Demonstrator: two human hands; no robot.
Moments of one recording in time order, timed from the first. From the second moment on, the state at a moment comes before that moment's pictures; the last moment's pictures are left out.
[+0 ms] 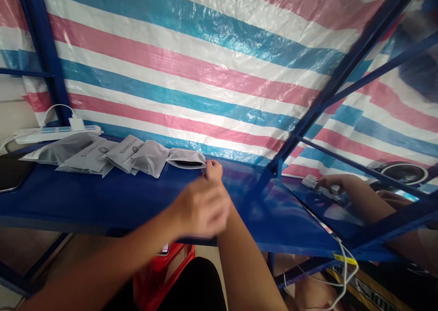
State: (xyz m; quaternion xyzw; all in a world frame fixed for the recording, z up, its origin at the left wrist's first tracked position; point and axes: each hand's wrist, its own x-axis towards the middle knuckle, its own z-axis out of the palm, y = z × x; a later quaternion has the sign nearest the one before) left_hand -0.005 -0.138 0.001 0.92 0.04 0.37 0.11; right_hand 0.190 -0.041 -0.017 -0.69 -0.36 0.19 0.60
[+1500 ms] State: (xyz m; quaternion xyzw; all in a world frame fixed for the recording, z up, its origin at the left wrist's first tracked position) left_hand -0.114 -0.121 -0.282 0.69 0.53 0.32 0.38; right_hand 0.188 -0.030 -0.015 -0.74 -0.34 0.17 0.55
